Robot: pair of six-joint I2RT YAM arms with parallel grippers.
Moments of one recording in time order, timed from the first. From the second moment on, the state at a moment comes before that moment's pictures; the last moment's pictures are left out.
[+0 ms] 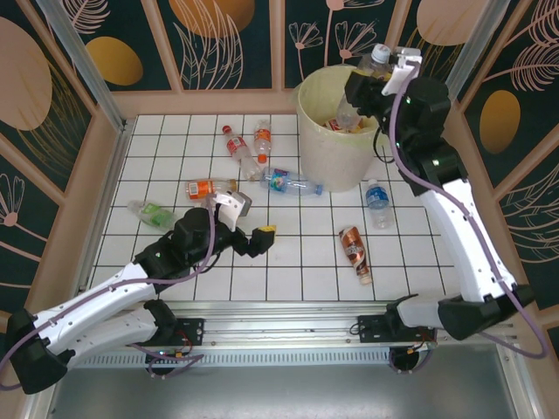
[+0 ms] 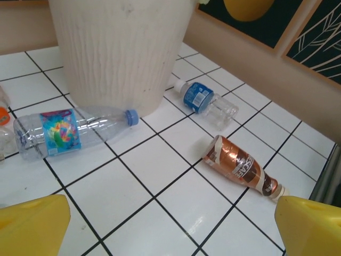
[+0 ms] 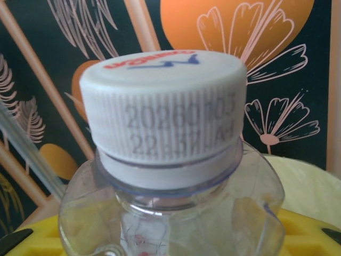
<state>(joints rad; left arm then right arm) -0.87 0.88 0.67 -0.11 0.03 -0.26 0.38 1.33 1.65 -0.33 0.04 0.28</state>
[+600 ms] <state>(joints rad) -0.87 0.88 0.67 -0.12 0.01 -0.24 0.29 1.72 1.91 -0.33 0.09 0.26</state>
